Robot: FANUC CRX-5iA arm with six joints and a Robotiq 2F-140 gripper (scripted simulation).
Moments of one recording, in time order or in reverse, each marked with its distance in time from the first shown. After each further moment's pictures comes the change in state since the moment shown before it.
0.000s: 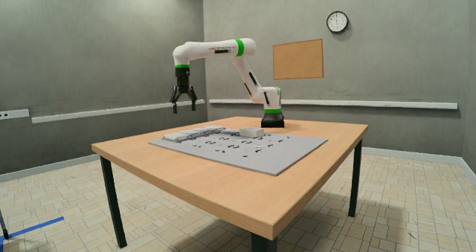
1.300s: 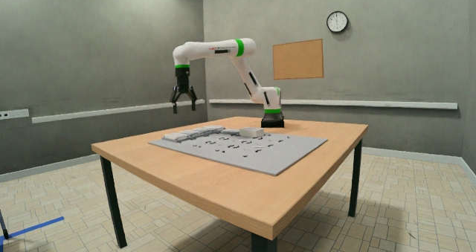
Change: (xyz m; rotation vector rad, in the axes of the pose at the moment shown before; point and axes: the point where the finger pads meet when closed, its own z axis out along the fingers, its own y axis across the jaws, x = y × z) arm 0.000 0.000 0.000 0.000 0.000 0.000
